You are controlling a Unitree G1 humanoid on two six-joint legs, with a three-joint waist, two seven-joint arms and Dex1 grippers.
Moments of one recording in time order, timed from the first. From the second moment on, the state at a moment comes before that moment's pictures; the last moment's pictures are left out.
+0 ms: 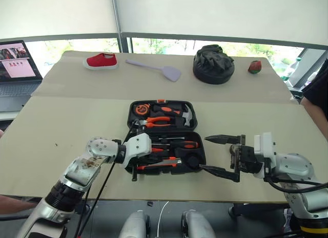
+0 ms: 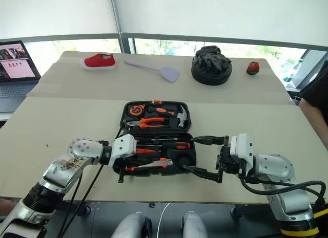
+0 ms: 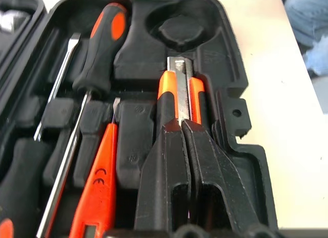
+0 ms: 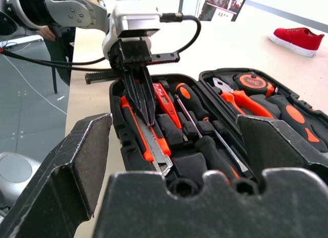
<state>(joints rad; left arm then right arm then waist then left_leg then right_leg) -0.35 0.66 -0.32 -0.21 -0.20 0.46 -1.10 -0.03 -0.69 -0.10 -0.37 0.57 0.14 1.13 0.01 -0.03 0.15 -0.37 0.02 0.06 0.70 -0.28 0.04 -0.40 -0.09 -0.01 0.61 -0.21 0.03</state>
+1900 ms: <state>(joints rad) -0.02 0.67 0.08 -0.32 -0.64 0.22 -1.31 -0.26 -1.01 0.09 -0.02 0.16 0.42 1.15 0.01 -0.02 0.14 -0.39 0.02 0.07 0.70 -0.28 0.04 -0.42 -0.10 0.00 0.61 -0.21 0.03</state>
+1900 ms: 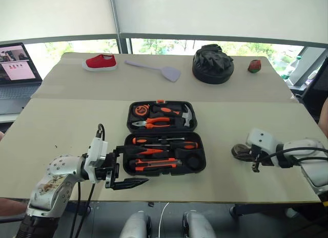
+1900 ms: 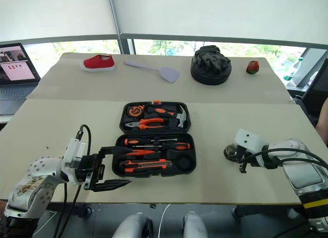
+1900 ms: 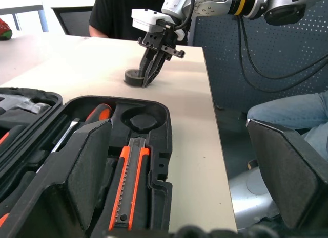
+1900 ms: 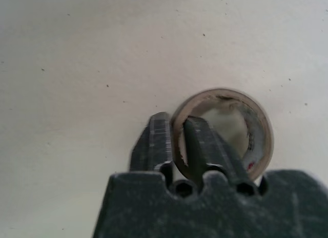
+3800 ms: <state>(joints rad) -0.29 0.56 0.09 0.04 -0.40 0.50 -0.65 -0.58 -0.60 0.19 0.39 0.10 0.13 0.99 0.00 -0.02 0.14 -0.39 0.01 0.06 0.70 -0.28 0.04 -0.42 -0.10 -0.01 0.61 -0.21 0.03</state>
